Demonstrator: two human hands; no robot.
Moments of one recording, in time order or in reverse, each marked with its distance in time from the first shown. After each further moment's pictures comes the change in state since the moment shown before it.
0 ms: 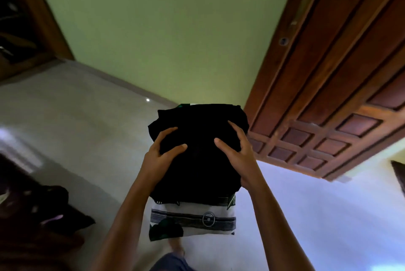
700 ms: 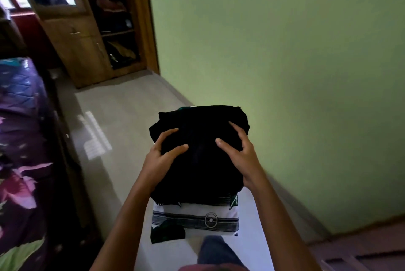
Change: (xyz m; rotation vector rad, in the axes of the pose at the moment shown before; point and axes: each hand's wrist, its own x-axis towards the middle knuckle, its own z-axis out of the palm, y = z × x) left_hand 0.346 0.029 -0.245 -0.008 0.501 -0.033; right_hand 0.415 -0.047 0.296 0.041 -0.441 0.038
